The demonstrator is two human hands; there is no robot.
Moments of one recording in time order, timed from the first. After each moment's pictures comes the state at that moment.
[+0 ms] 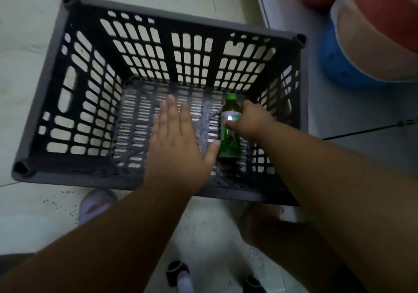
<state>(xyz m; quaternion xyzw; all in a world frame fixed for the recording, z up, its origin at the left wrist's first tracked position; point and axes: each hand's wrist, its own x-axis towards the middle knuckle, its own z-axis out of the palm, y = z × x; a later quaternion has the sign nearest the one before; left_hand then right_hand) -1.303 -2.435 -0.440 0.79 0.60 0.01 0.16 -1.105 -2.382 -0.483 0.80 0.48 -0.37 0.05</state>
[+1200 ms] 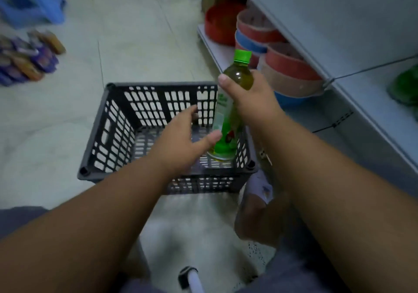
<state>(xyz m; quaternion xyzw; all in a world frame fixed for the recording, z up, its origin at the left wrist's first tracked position) -1.303 -2.489 -0.278 0.78 0.47 0.15 0.38 -1.120 -2.497 -0.249 0.68 0.38 -0.35 -0.53</state>
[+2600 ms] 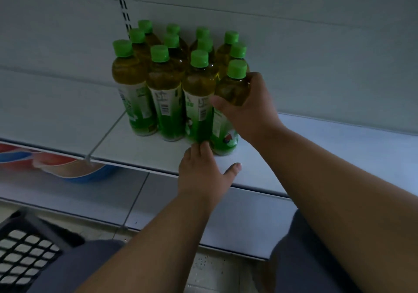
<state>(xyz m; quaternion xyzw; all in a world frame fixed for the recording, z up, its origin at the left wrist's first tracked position) -0.957 -2.691 -0.257 0.95 0.10 0.14 0.26 -0.884 -2.786 -0.145 0.86 0.09 0.11 -0.50</state>
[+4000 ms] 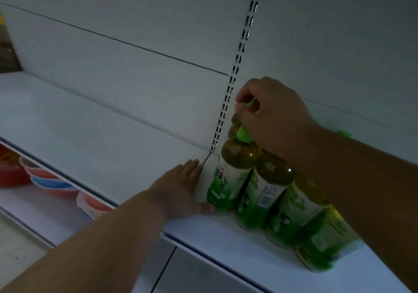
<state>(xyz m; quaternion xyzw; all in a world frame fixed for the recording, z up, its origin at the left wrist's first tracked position) -0.861 -2.404 -0.252 0.99 -0.04 -0.04 0.13 -0.826 -2.586 -0.039 0.89 0.37 0.20 -0.18</state>
